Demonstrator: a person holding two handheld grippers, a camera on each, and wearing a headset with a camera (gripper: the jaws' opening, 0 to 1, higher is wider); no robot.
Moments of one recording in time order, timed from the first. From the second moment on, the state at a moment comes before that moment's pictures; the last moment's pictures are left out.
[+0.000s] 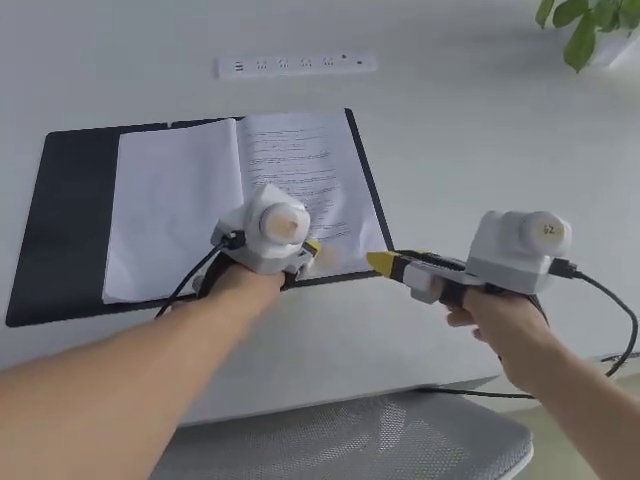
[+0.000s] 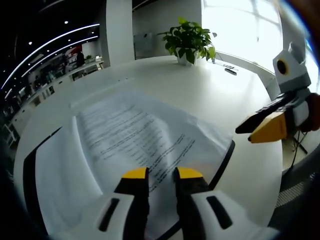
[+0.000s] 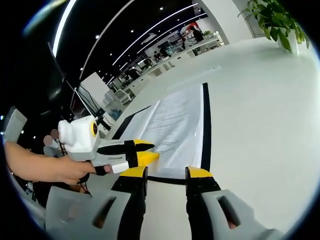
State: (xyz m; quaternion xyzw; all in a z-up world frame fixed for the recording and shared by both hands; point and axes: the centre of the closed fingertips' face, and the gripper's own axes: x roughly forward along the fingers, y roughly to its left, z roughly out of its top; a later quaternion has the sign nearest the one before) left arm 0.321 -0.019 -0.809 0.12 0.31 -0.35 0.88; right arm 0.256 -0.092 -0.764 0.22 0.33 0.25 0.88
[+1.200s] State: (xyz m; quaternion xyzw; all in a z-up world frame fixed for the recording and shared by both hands) left arm 0.317 -0.021 -0.808 0.11 0.32 -0.34 0.88; right arm 0.279 -0.092 -0.775 0.25 0.34 0.21 0.88
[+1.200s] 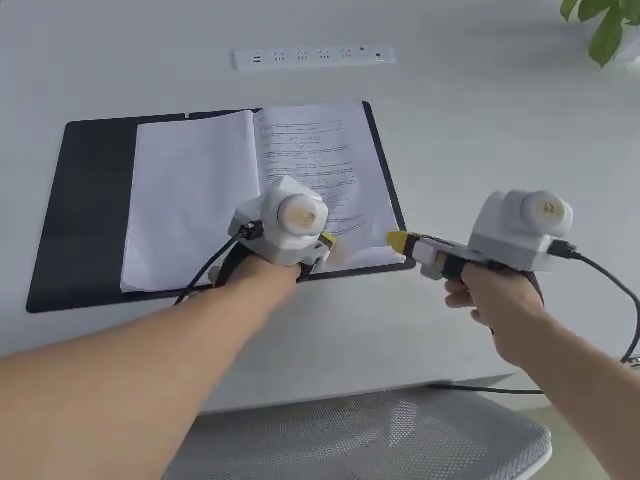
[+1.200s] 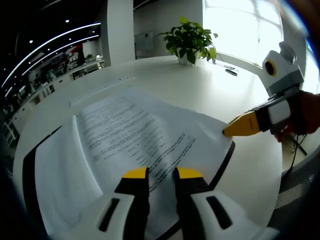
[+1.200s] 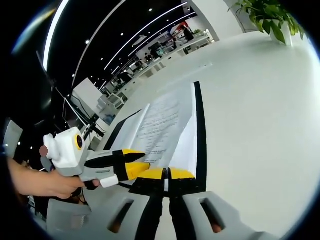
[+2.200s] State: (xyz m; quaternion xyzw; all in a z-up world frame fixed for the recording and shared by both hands) left arm 0.297 0.069 -0.740 0.02 0.30 -0.28 0.91; right arm 0.275 -0.018 -0.694 0.21 0.26 0.33 0.88
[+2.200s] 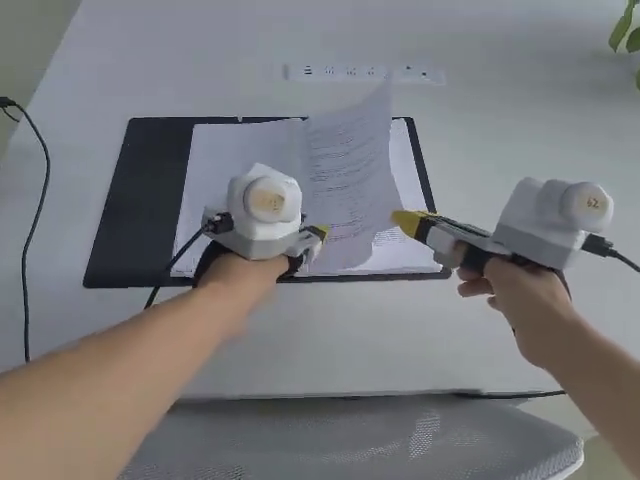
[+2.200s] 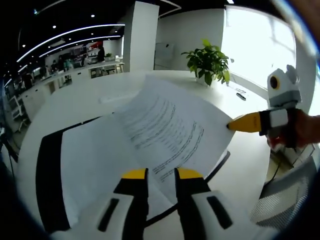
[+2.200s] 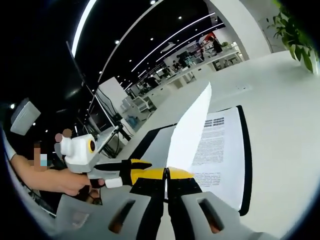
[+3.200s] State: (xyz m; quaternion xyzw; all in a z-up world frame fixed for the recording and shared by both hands) left arm 0.245 0.223 -0.690 -0.03 0.27 -0.20 0.94; right arm 0.275 0.138 -0.686 0.16 0.28 0.44 0.84
